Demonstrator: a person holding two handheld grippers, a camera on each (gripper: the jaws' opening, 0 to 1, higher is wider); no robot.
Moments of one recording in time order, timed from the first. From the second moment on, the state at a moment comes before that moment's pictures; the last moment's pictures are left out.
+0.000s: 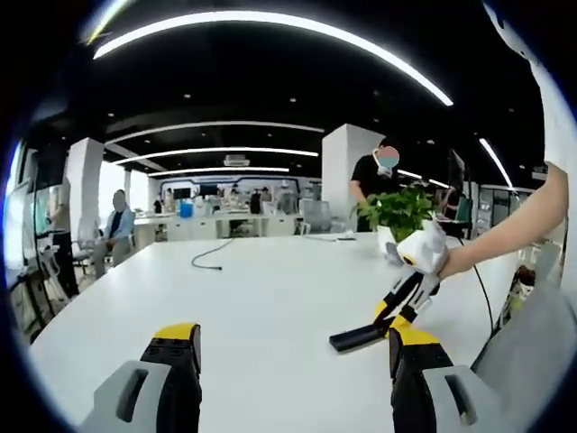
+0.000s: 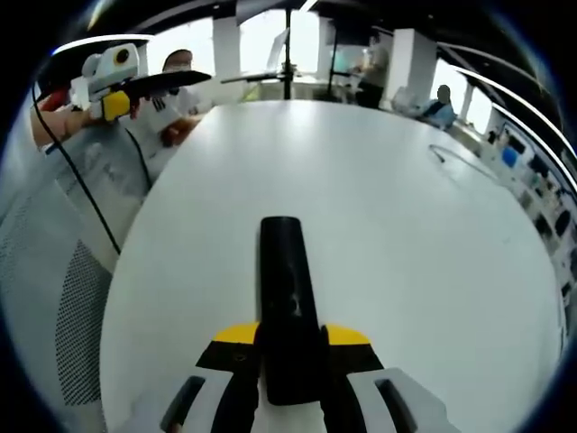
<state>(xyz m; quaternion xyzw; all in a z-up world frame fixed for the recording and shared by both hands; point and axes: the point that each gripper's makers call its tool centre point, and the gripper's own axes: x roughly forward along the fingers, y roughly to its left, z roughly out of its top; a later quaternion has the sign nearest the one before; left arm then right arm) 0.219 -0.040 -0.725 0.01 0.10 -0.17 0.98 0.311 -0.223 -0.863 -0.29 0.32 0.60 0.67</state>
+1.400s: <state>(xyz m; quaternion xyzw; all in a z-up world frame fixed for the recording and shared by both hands) 0.219 -0.038 -0.736 0.04 0.12 -0.17 0.98 0.350 -0.216 -0.861 -0.29 0.31 0.61 0.67</state>
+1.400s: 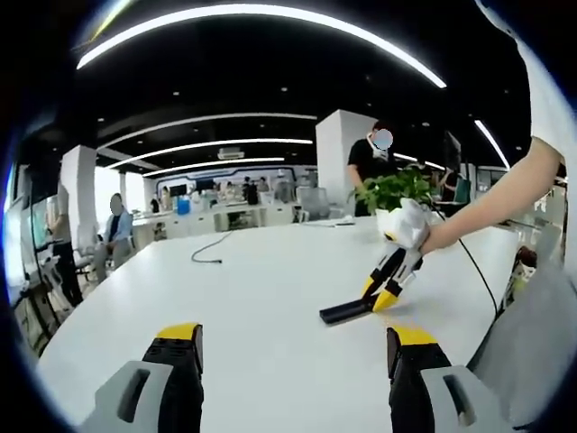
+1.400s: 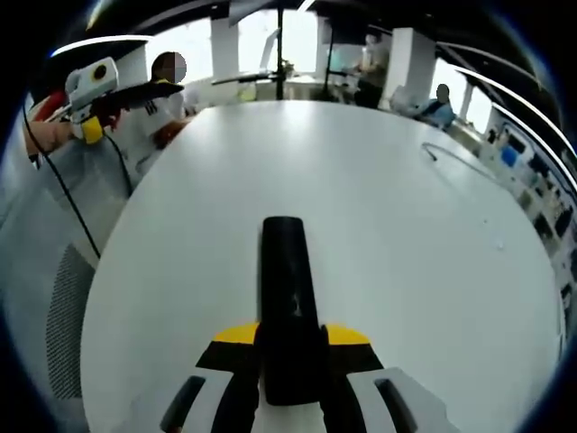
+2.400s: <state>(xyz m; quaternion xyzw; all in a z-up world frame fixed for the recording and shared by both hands) 0.218 -0.041 -0.748 0.05 0.15 -0.18 0.97 0.368 -0.216 -0.862 -0.29 0.30 0.62 0.67</state>
